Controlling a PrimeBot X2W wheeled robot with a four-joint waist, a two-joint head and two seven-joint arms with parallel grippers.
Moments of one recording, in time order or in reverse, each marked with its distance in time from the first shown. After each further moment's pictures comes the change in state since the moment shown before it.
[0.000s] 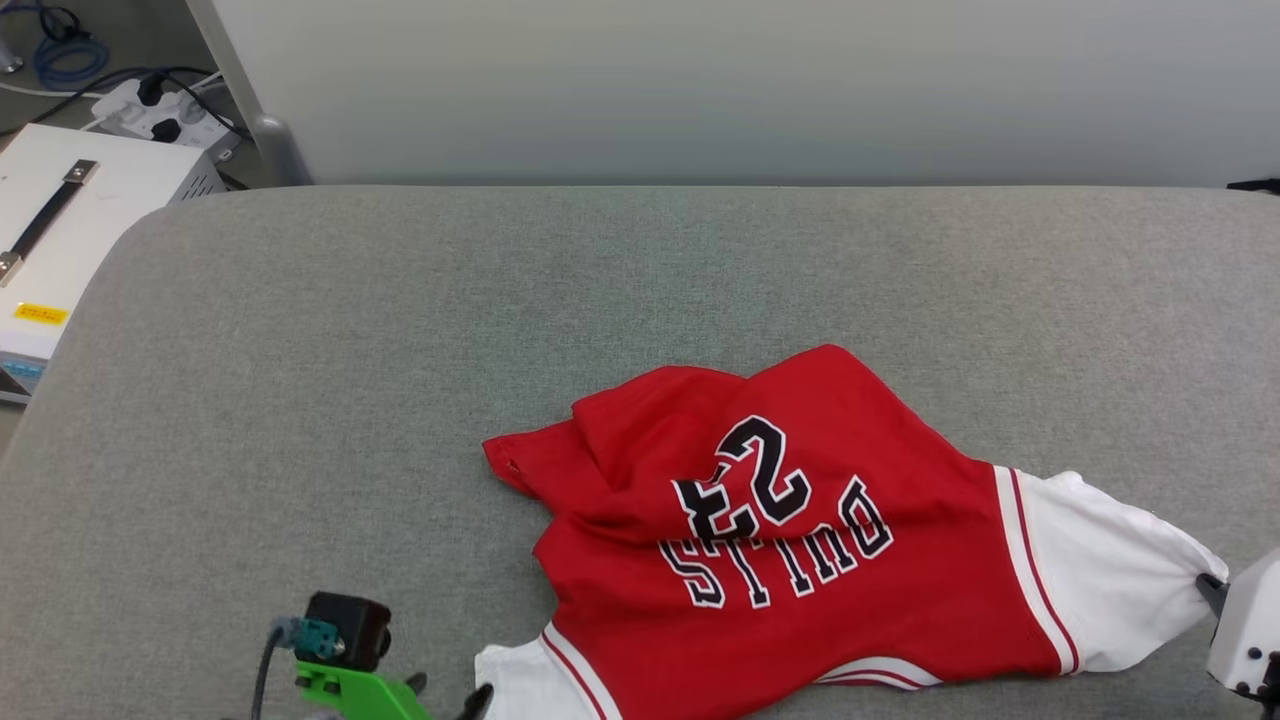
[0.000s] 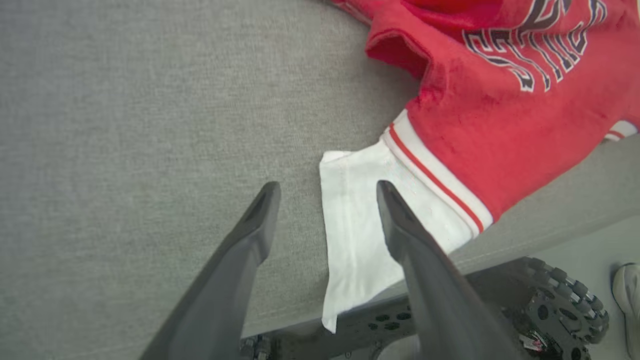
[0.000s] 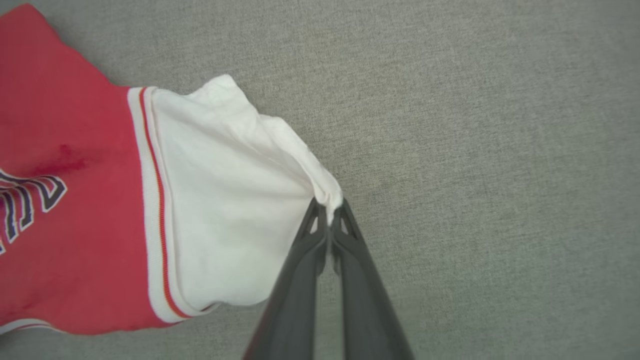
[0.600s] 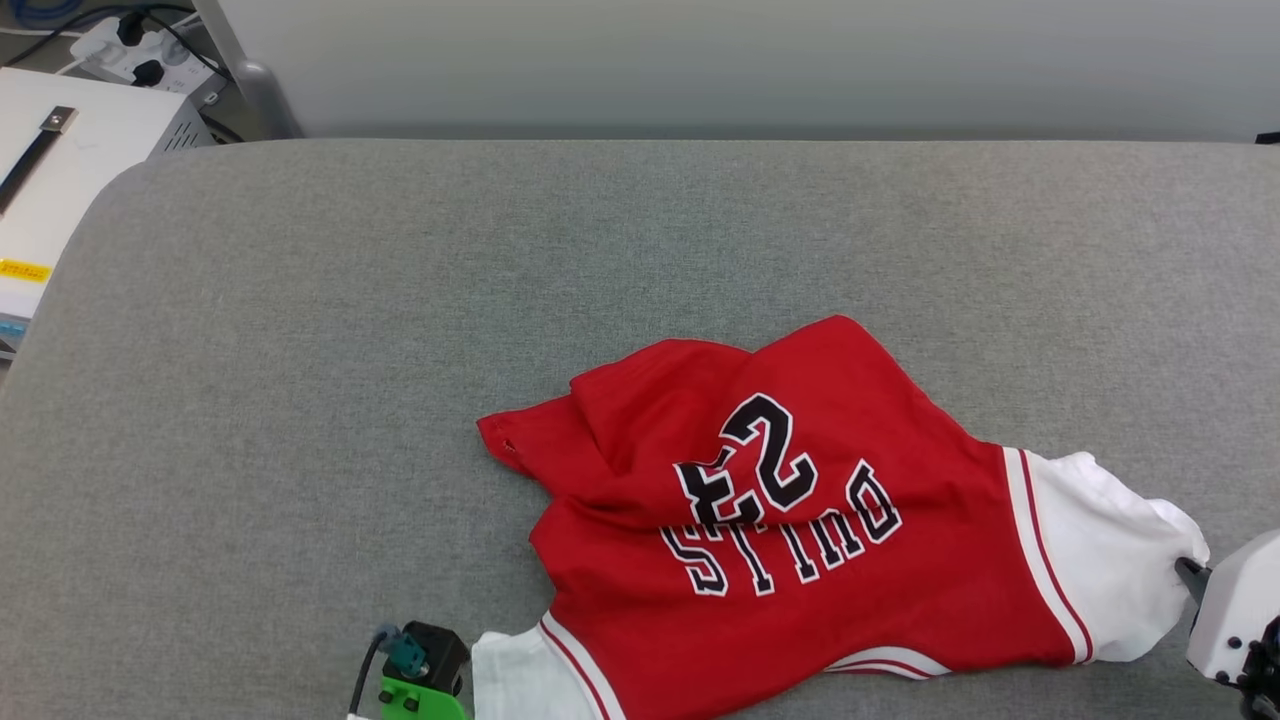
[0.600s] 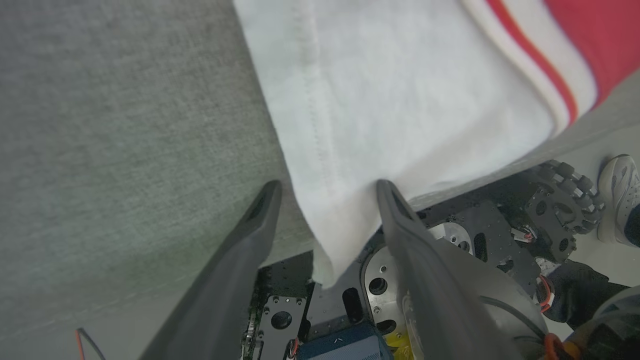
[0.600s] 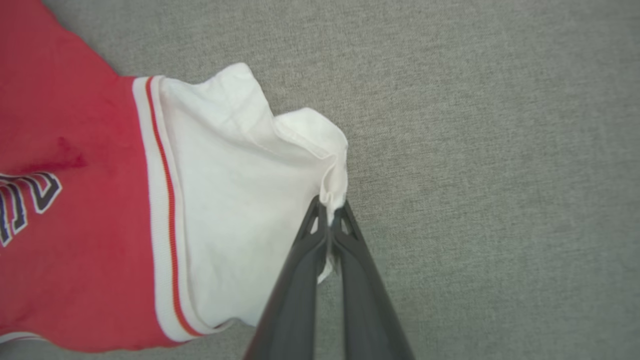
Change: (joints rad) left arm -0.085 -0.079 -0.157 0.218 -0.011 -0.112 0.181; right arm -0.005 0.035 0.008 -0.044 -0.013 0.000 0.004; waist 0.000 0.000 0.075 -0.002
